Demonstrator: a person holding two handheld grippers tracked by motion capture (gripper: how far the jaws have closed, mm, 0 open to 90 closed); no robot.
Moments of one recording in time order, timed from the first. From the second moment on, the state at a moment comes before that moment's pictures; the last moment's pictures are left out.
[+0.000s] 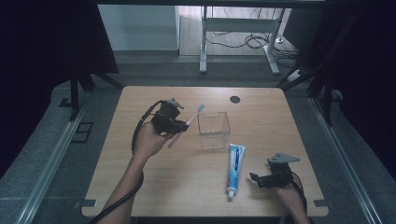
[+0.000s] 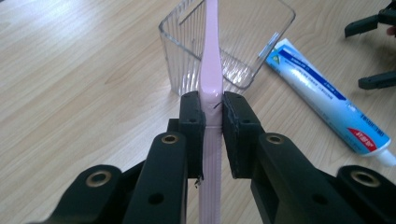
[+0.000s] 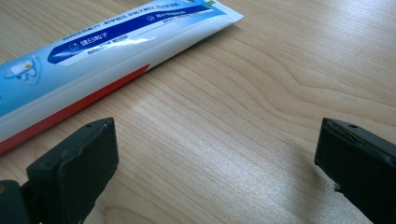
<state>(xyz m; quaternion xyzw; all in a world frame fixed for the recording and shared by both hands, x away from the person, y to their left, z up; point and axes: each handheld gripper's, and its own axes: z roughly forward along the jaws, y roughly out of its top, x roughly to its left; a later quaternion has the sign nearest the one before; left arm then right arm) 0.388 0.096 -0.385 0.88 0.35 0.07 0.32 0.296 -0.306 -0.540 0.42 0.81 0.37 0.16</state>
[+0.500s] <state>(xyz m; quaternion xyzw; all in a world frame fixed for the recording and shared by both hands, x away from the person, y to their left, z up) 0.398 0.076 -0.378 0.87 0.35 0.08 0.35 0.296 -0.307 -0.539 0.42 0.81 0.38 0.16</state>
